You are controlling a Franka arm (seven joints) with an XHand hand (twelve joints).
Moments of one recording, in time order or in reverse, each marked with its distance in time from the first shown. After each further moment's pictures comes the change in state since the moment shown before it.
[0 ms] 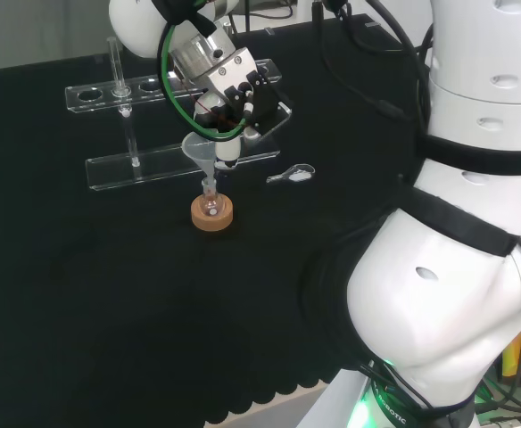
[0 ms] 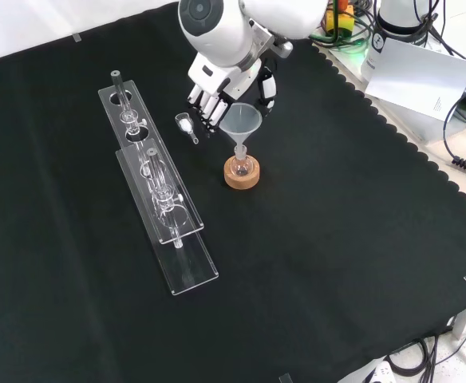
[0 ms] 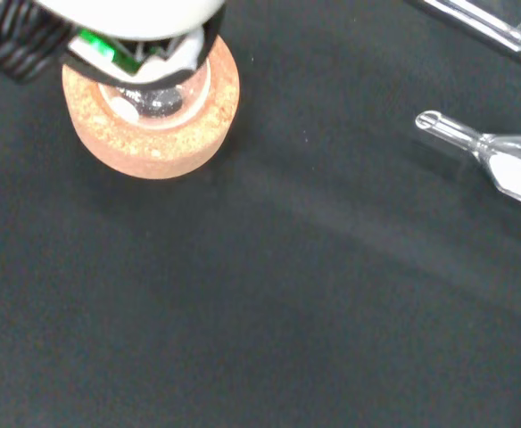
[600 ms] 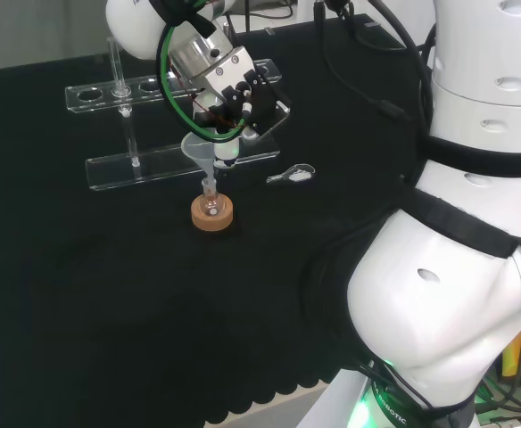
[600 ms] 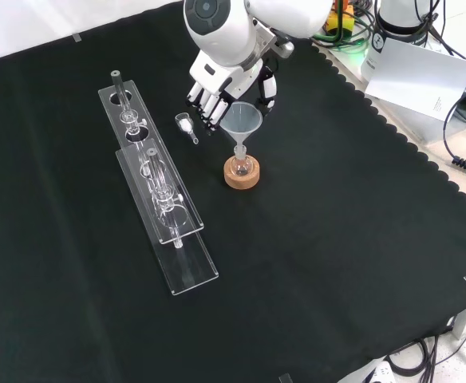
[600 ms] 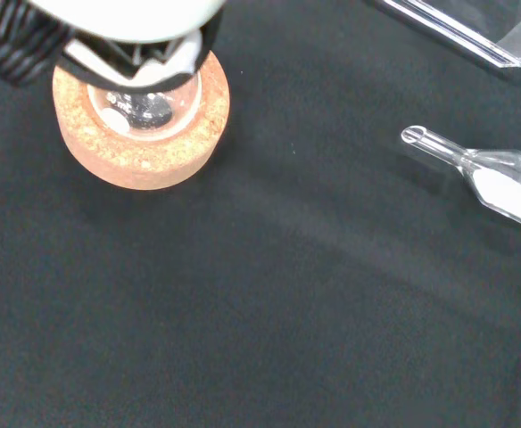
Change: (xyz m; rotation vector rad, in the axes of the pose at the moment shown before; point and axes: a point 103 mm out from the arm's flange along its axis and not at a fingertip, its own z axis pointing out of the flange) arm 0.001 -0.002 -0.004 -0.025 -0.028 0.021
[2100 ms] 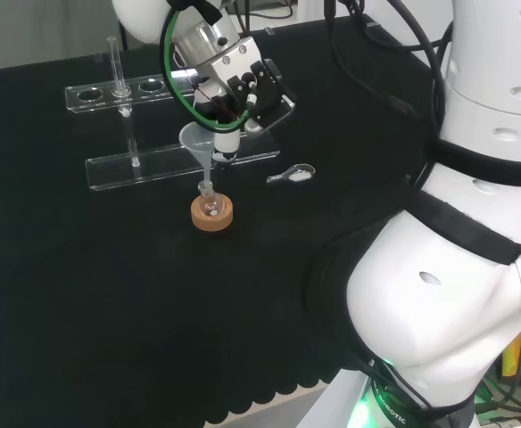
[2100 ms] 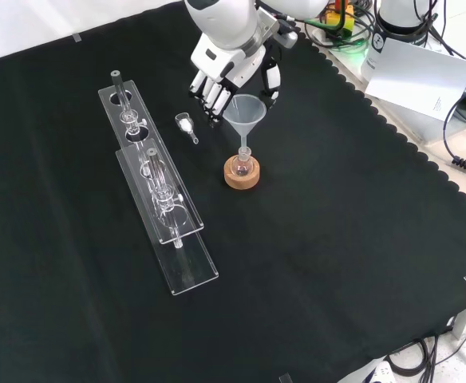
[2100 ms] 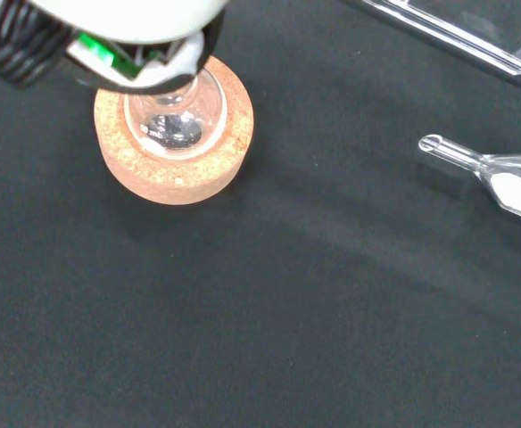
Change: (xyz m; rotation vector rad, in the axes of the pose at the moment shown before) arm -0.003 -0.015 -0.010 -0.025 0.066 -0.024
